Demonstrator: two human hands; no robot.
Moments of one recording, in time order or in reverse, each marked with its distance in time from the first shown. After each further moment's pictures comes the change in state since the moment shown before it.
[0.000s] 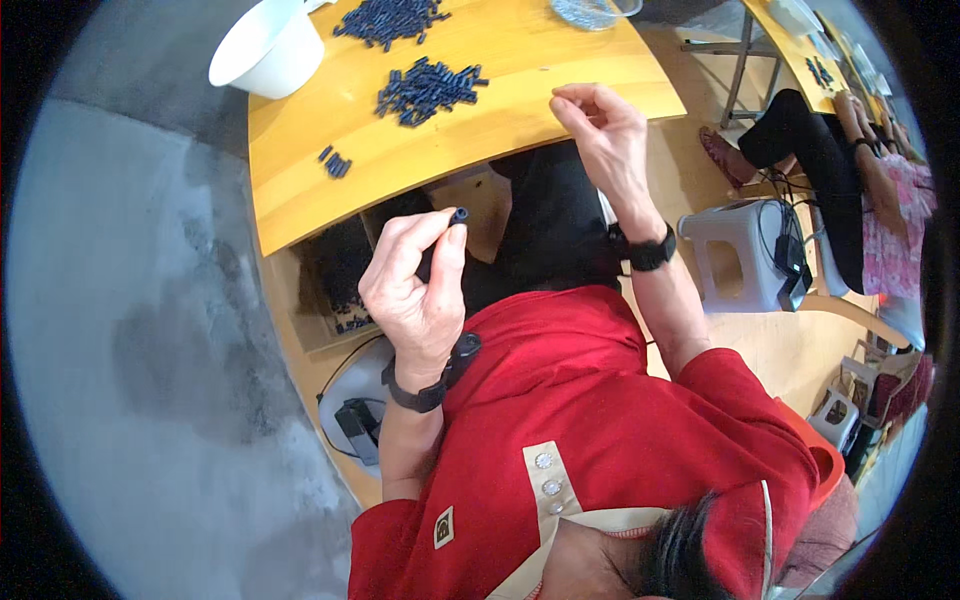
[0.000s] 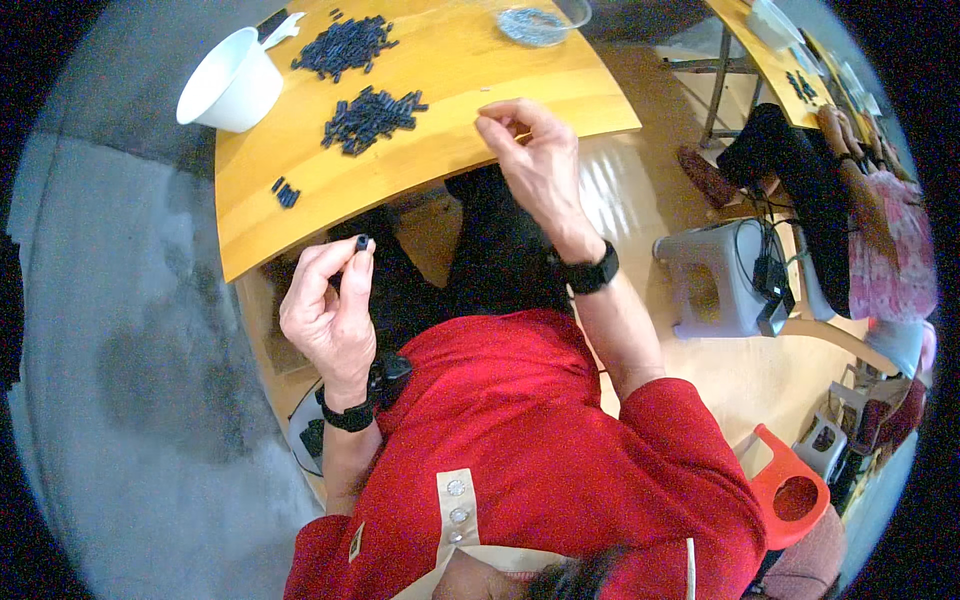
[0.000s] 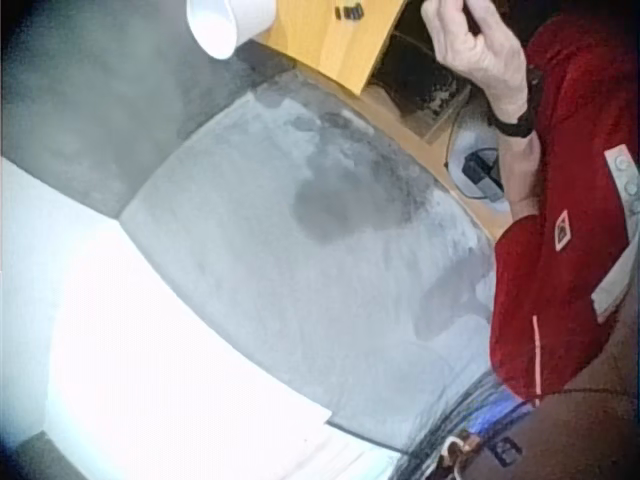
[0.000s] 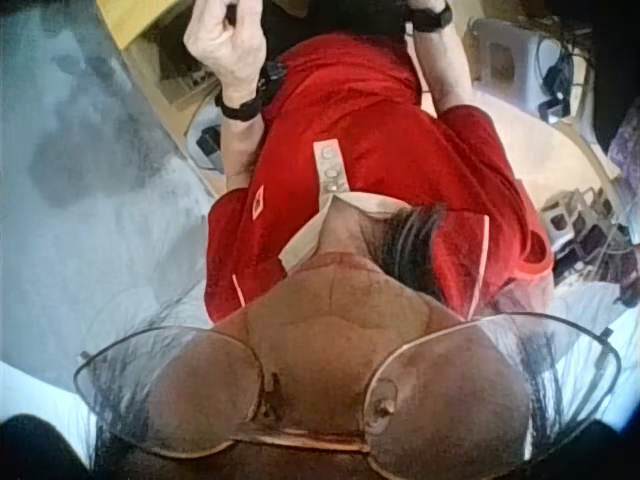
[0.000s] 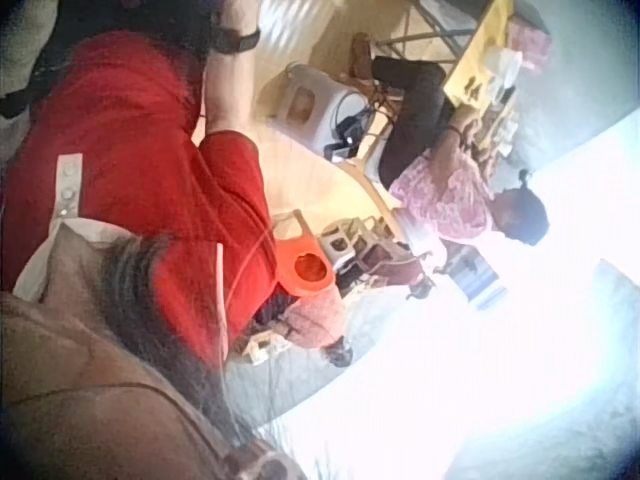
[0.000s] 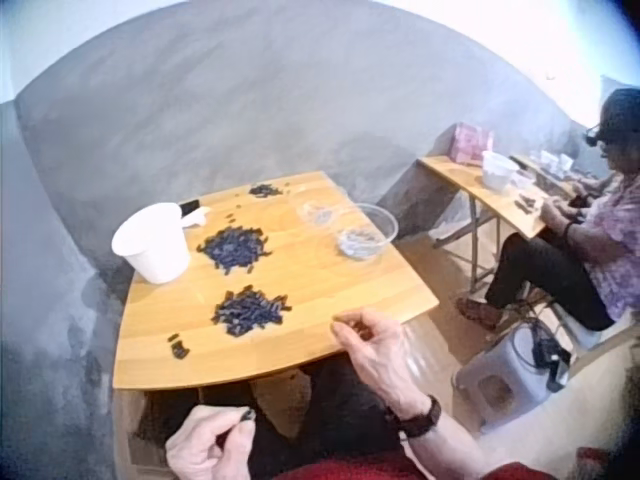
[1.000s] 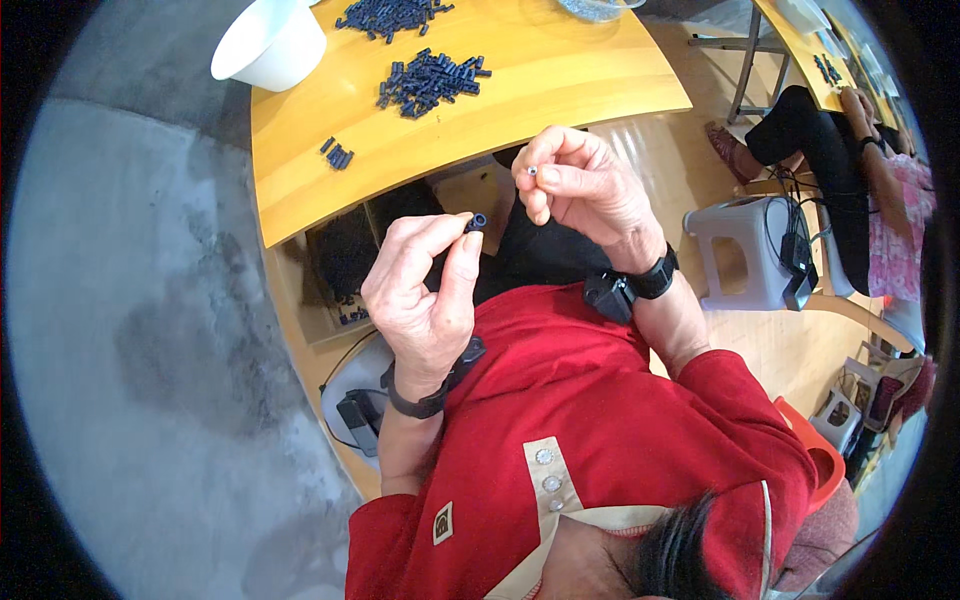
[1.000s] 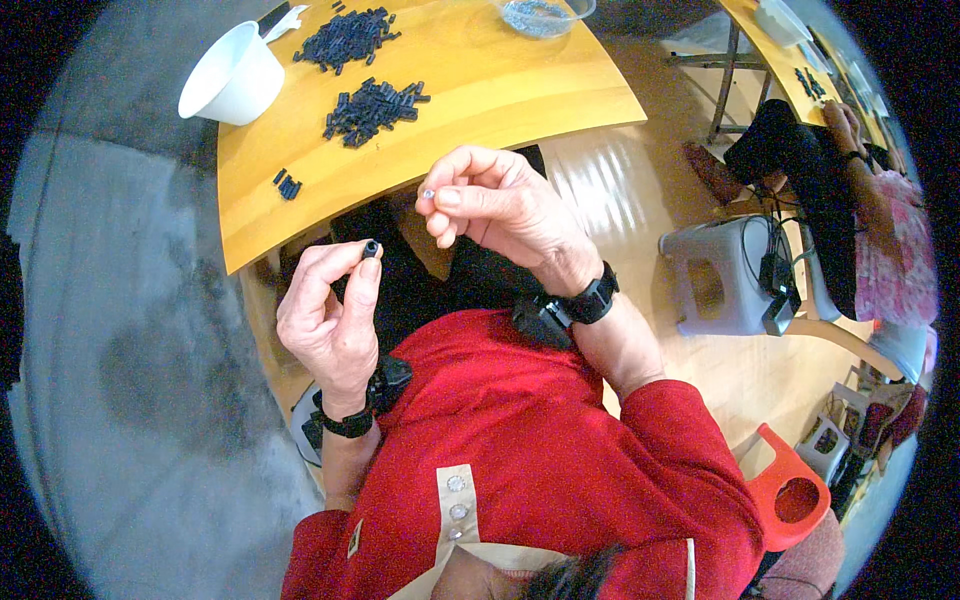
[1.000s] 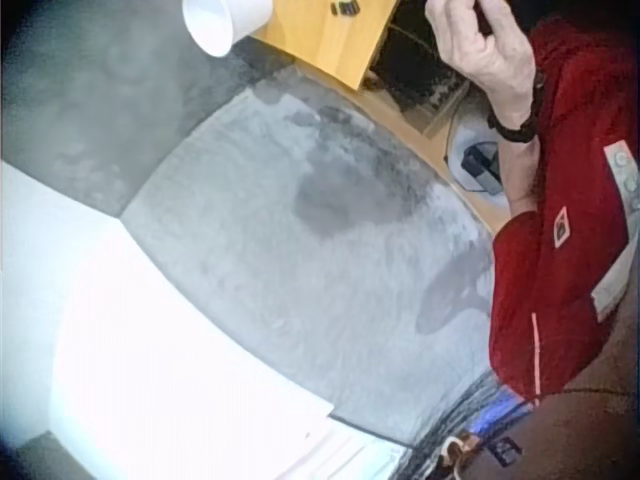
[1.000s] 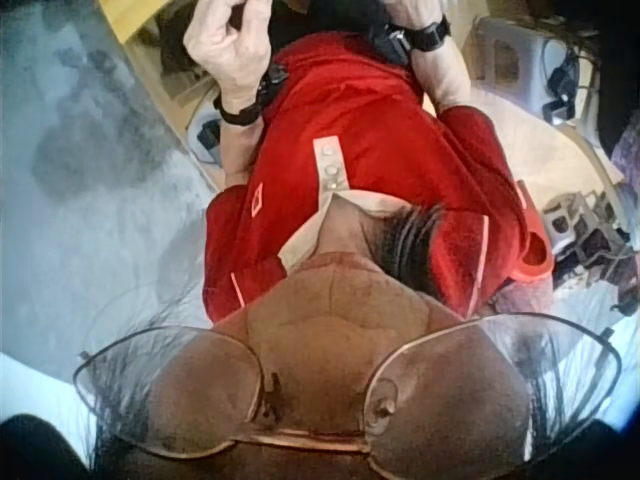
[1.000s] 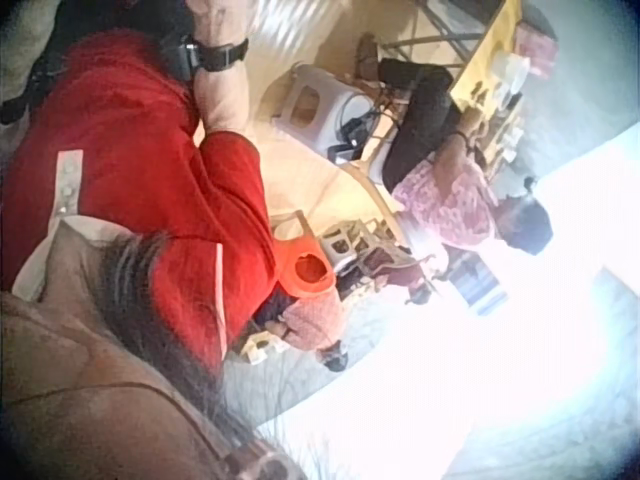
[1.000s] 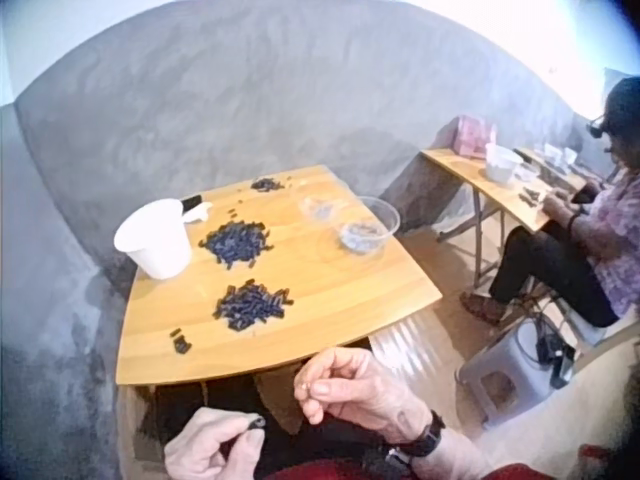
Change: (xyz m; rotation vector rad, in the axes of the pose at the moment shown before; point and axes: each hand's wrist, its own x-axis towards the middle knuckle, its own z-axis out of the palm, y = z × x) left_hand 0.002 0.019 -0.002 0.018 -0.061 0.064; right_hand -0.035 -0.021 -0.001 1.206 -0.700 0.396
